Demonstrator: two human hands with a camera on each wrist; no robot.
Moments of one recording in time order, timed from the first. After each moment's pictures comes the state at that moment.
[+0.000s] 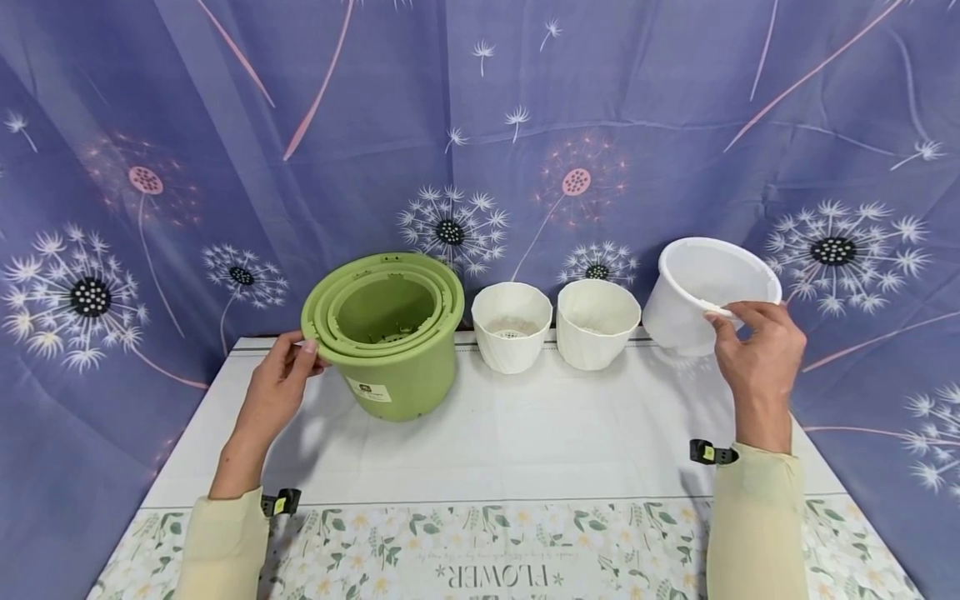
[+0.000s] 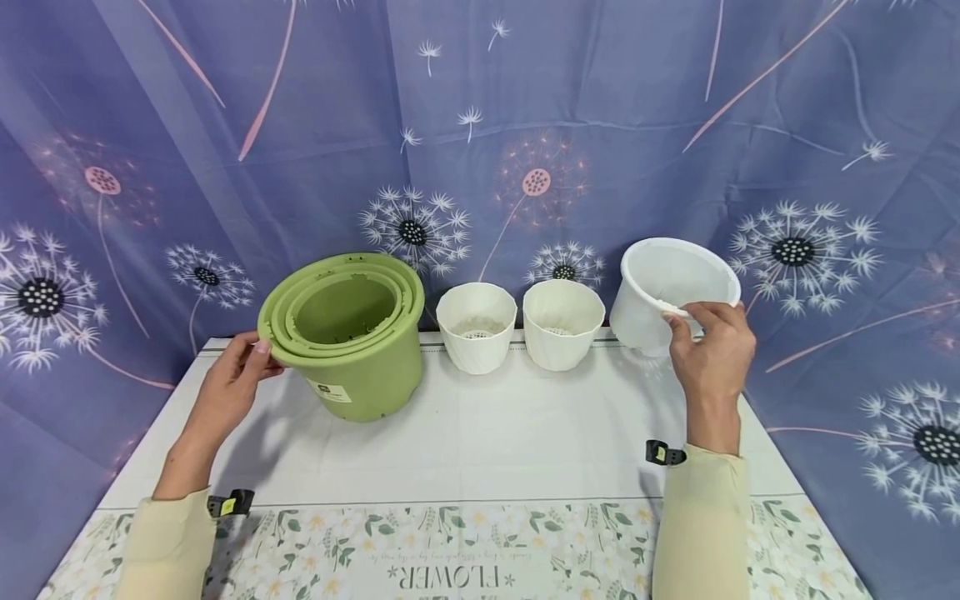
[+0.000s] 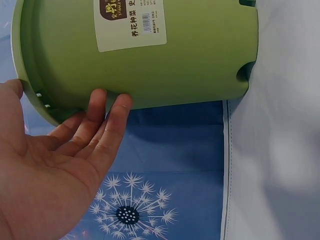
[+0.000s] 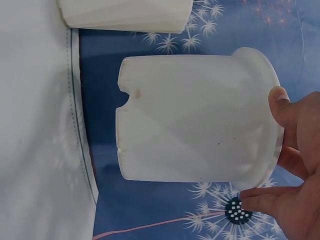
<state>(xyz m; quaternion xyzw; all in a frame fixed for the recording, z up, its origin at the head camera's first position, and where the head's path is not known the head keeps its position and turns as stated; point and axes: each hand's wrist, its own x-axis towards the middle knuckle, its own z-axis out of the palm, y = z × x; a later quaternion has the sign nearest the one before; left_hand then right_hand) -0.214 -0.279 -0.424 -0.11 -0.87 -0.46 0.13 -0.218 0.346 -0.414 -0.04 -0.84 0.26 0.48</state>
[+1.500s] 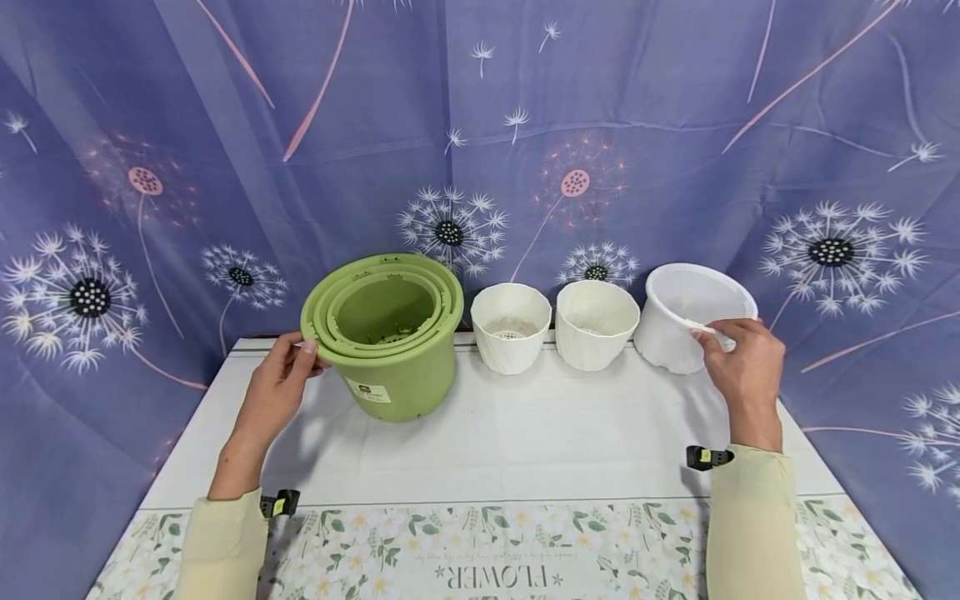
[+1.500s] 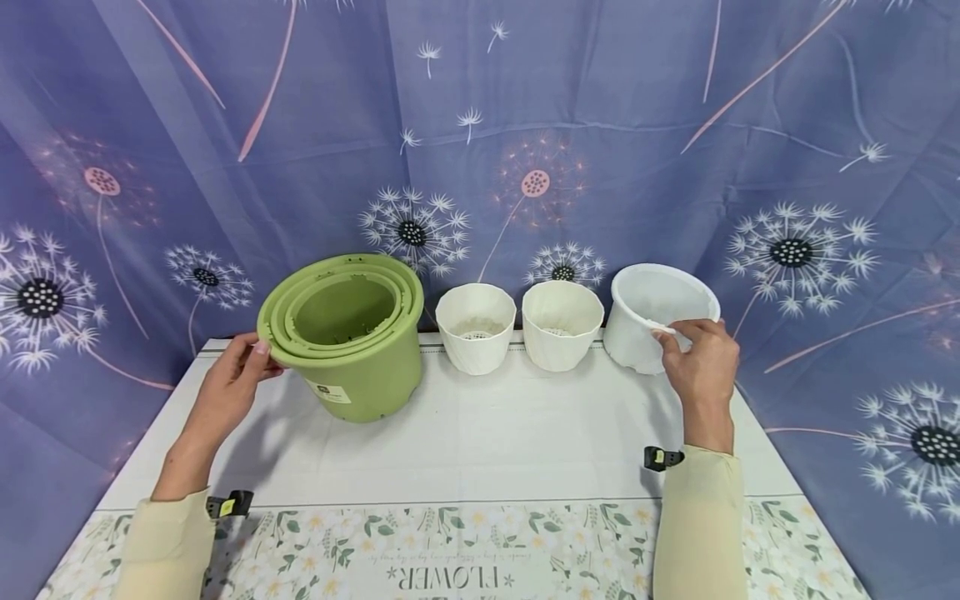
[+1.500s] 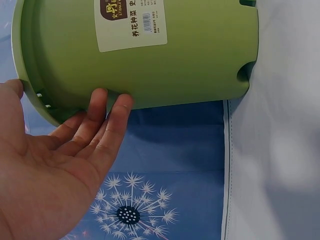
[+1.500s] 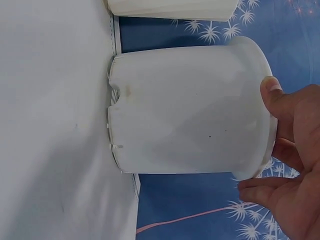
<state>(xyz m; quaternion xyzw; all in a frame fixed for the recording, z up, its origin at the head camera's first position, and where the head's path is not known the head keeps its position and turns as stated) -0.214 -0.279 -0.425 -0.11 -0.87 -0.46 0.13 -0.227 0.360 -0.444 -0.04 -0.87 0.25 0.42</state>
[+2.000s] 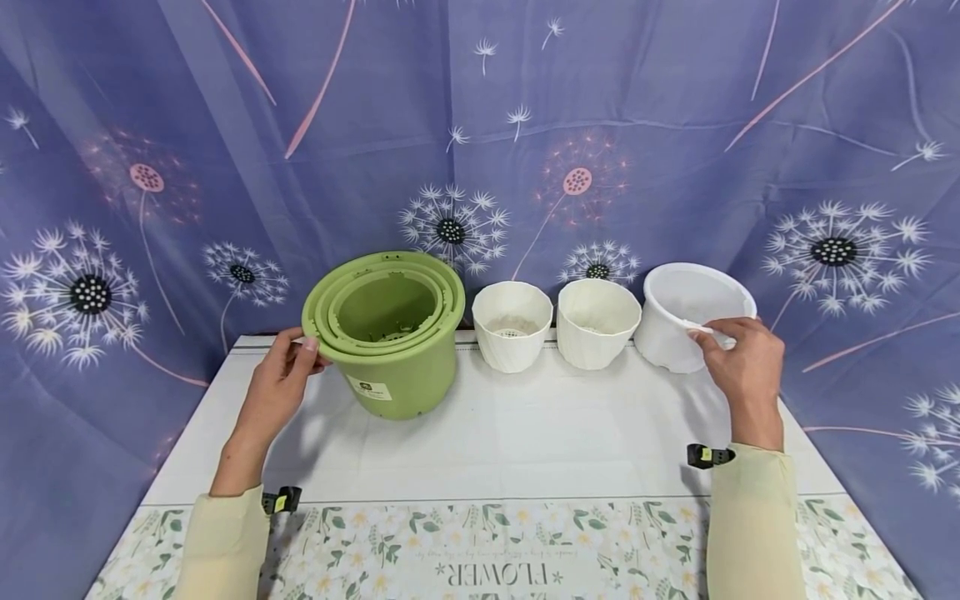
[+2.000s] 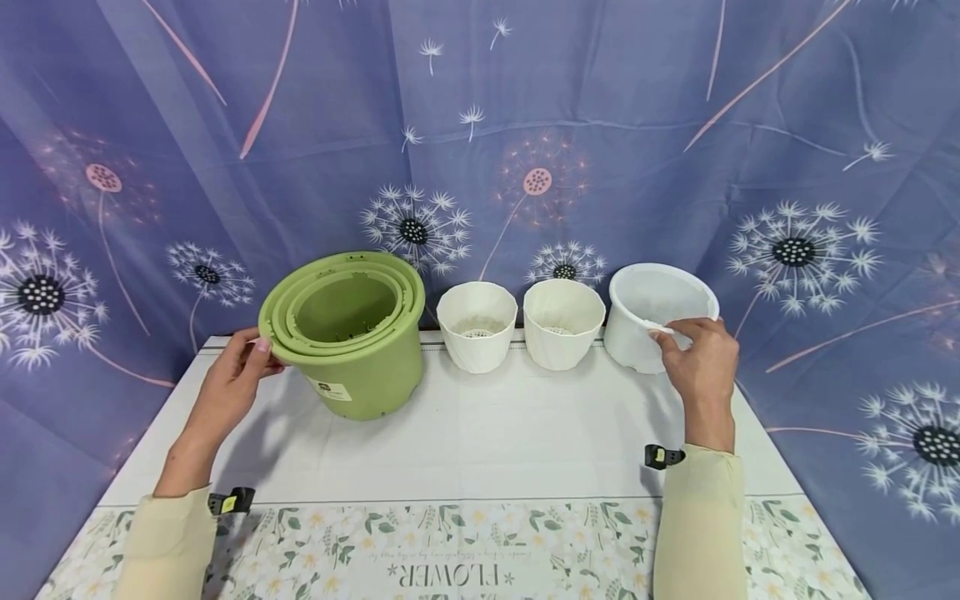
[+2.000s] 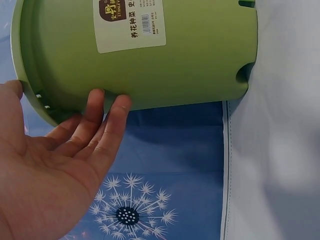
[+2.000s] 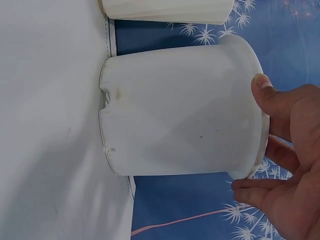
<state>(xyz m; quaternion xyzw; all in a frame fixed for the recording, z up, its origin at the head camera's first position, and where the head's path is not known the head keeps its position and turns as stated) -0.214 -0.280 -0.425 -0.11 -0.87 -0.46 0.12 -0.228 0.357 -0.442 -0.06 -0.88 0.25 0.39</state>
